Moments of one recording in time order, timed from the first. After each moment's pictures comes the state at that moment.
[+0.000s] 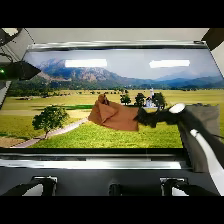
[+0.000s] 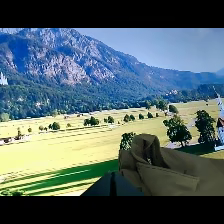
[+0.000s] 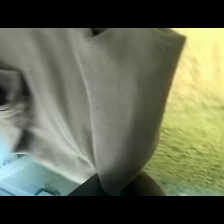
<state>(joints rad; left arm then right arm) 0.12 -1.18 1.57 1.03 -1.22 -1.31 0.03 -1.35 0.92 -0.67 0.97 1.50</state>
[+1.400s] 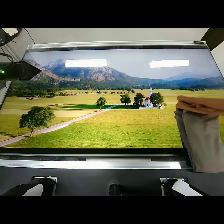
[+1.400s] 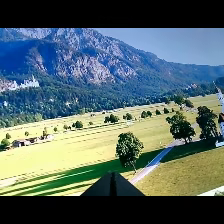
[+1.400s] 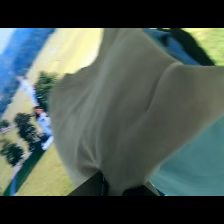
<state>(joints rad) 0.12 -1.18 1.57 1.03 -1.22 -1.26 -0.83 -1.28 1.88 -1.26 1.82 1.84</state>
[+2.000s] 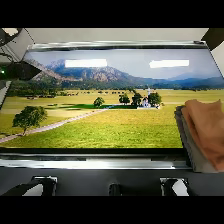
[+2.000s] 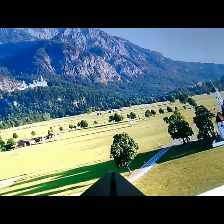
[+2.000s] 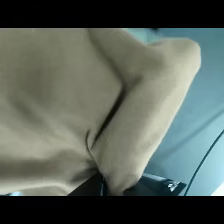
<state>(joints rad) 0.12 -1.18 1.57 1.03 -1.22 -1.25 -0.84 -1.02 1.14 -1.71 1.80 1.84</state>
